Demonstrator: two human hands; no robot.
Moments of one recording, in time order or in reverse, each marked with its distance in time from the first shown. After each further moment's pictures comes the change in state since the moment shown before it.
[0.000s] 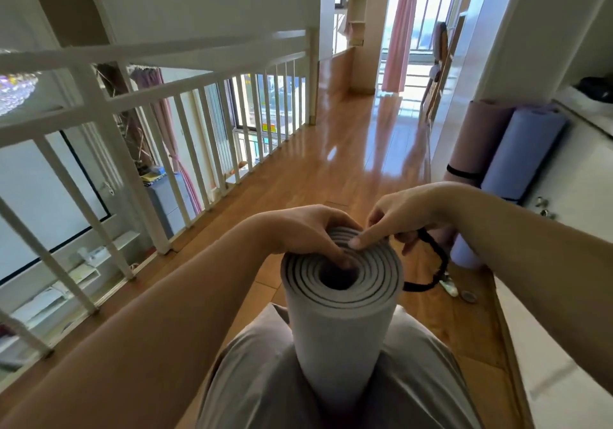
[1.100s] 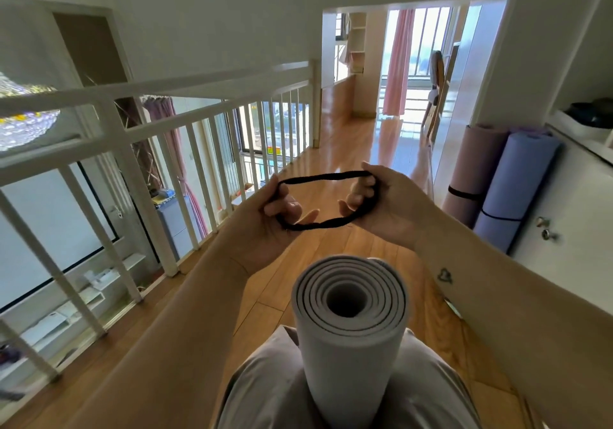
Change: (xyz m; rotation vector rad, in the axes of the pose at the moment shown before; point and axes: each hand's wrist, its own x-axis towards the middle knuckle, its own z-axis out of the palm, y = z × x) left_hand -0.046 -0.016 -0.017 -1.495 0.313 0.503; right_hand -0.008 -0.029 0.013 1.675 0.127 -0.611
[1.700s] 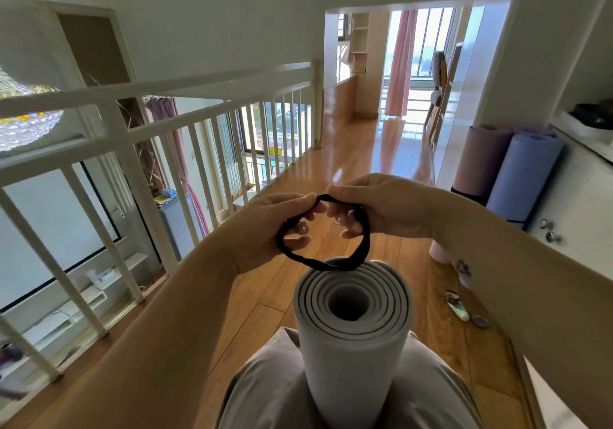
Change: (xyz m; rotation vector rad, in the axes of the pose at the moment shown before) left_hand -0.017 0.012 0.021 0.699 -0.021 -0.099; right_hand -0.014 -0.021 0.021 -0.878 -0.318 0.129
